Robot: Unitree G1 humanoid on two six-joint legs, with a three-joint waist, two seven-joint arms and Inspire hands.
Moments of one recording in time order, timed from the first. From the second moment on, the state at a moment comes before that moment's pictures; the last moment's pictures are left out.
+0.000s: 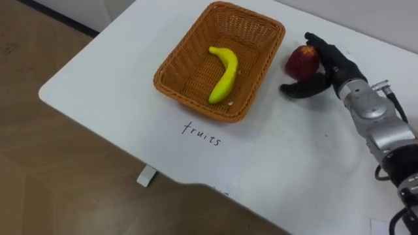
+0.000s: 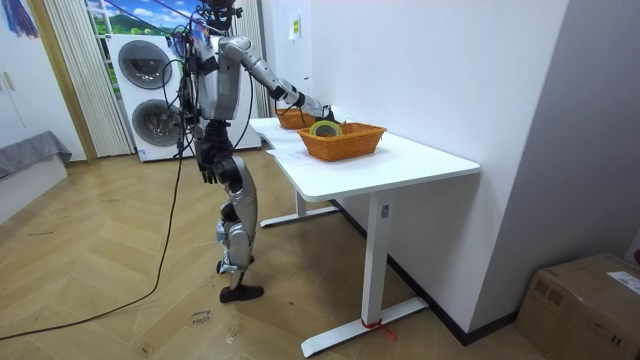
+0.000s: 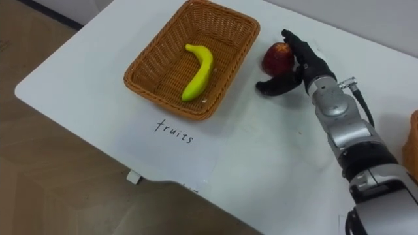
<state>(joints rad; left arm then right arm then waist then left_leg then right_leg) 0.12 0.29 -0.20 1.02 0.26 0.04 0.08 -0.69 -0.55 0.37 0.91 0.11 -0.11 -0.02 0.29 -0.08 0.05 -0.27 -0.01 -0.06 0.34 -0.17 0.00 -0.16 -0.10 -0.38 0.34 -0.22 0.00</state>
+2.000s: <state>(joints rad) 0.26 0.31 -0.07 1.00 0.28 0.06 0.07 -0.64 -0.59 0.29 0.59 0.08 -0.04 0.10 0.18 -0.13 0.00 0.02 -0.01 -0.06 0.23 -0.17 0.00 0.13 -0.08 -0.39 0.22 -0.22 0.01</state>
